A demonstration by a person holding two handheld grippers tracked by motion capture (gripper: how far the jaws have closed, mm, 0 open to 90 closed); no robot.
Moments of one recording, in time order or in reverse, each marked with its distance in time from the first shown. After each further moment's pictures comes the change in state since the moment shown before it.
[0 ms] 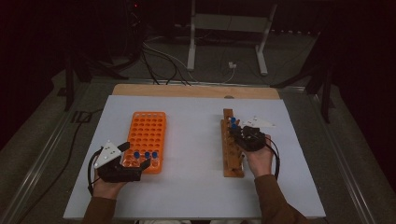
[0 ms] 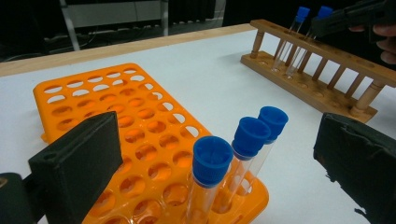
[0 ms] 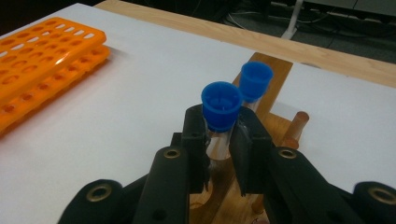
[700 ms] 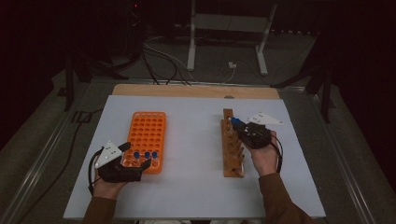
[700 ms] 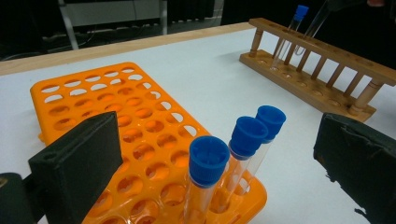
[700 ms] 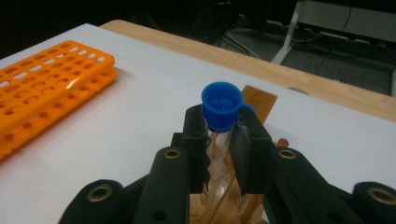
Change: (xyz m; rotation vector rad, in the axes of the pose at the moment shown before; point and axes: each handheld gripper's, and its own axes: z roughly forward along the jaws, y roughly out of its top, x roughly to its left) left arm -0.001 0.000 0.001 0.006 -0.003 0.001; right arm 0.002 0.021 -0.025 -0.054 -0.007 -0.027
